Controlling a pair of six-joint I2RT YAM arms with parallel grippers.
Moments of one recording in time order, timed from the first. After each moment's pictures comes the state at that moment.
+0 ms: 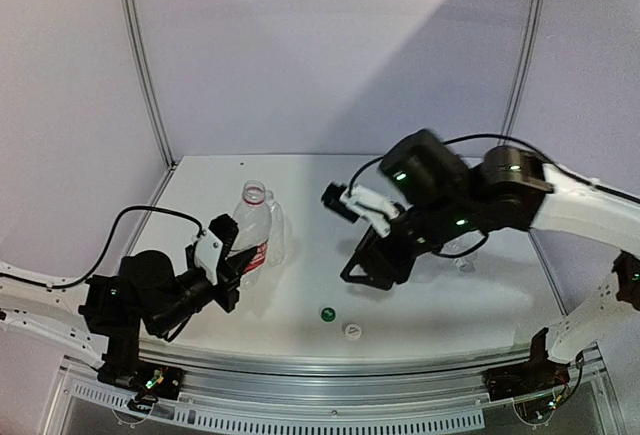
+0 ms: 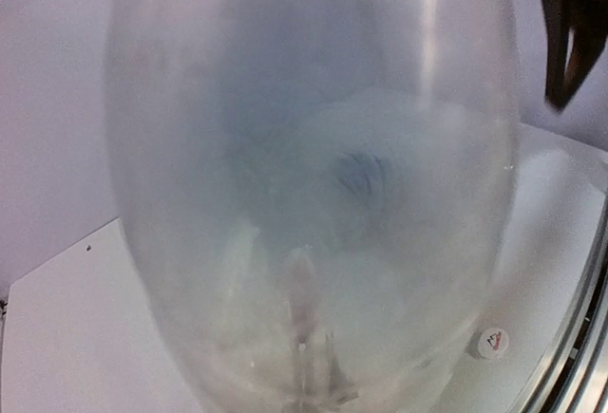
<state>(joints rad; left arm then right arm) -1.36 0.85 0.45 0.20 -0.73 0.00 1.20 1.48 1.51 -0.91 -0.05 0.17</state>
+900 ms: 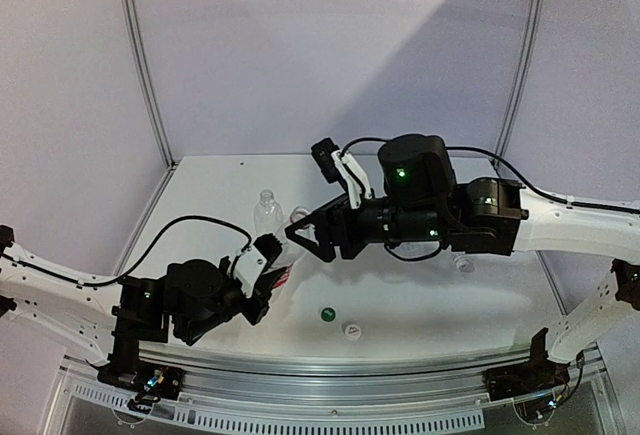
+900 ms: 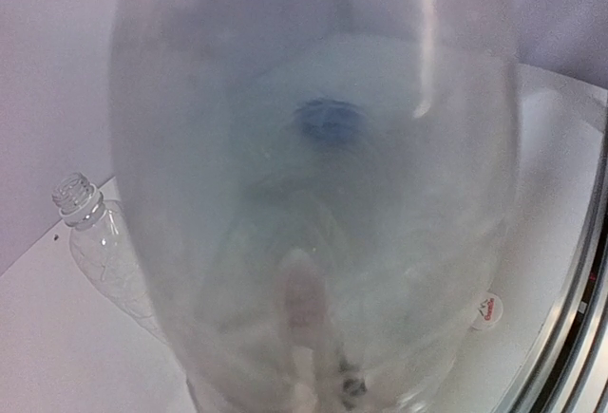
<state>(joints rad) -1.36 1.11 0.51 0.23 -0.66 -0.03 1.21 1.48 1.33 -0.23 0.01 0.43</state>
